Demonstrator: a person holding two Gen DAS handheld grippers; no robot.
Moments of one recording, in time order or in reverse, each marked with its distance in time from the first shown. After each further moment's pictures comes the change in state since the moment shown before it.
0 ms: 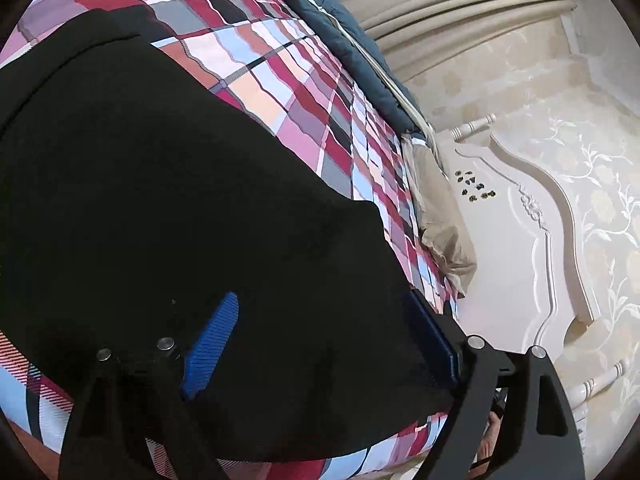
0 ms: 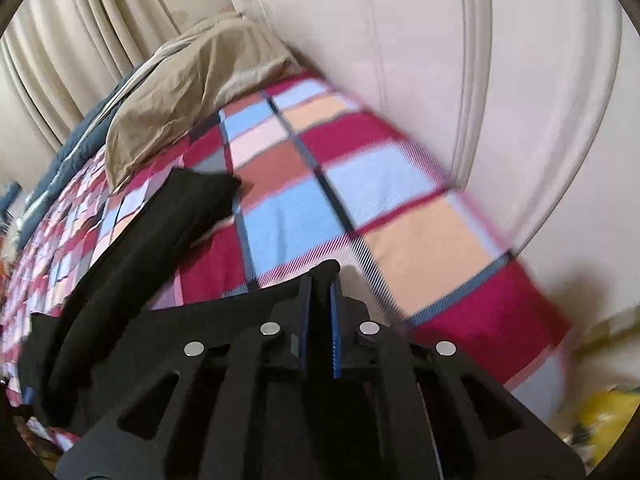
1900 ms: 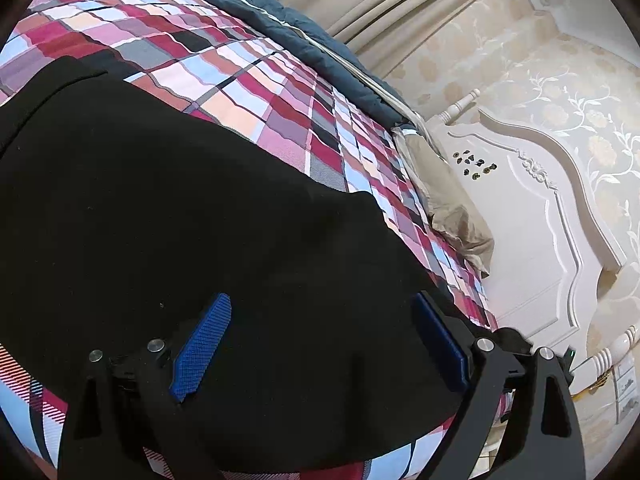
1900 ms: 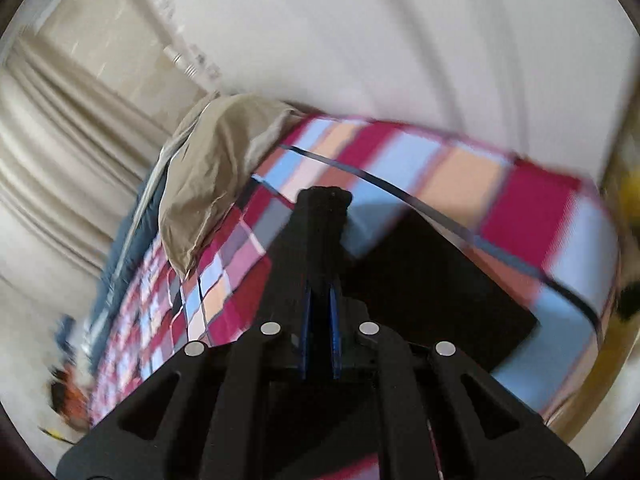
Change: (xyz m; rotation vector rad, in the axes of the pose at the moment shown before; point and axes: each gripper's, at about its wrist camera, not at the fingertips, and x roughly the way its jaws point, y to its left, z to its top) left arm 0.006 -0.011 -0.014 0.203 -0.051 0.054; right arm -0.046 0.019 -0.042 0.474 -0.132 0.177
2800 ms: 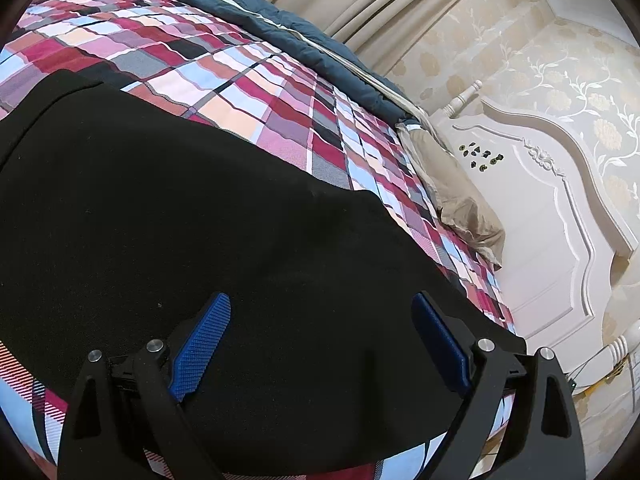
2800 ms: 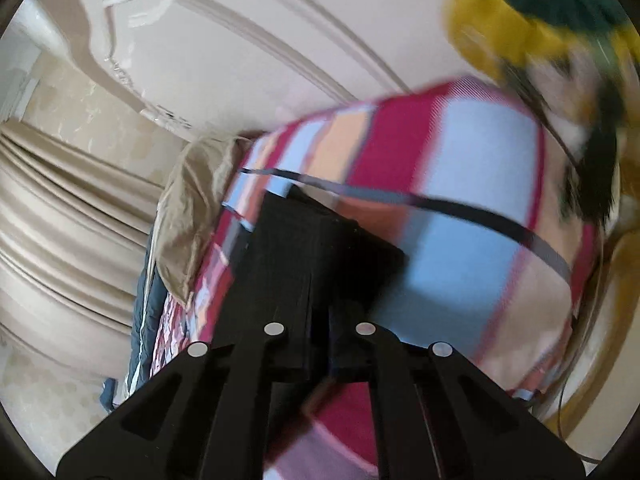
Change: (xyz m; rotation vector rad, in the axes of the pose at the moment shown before) left arm 0.005 -0.006 -0.006 0.051 -0.006 0.047; right arm -0.011 -0.089 -0.043 0.233 -0.084 0.087
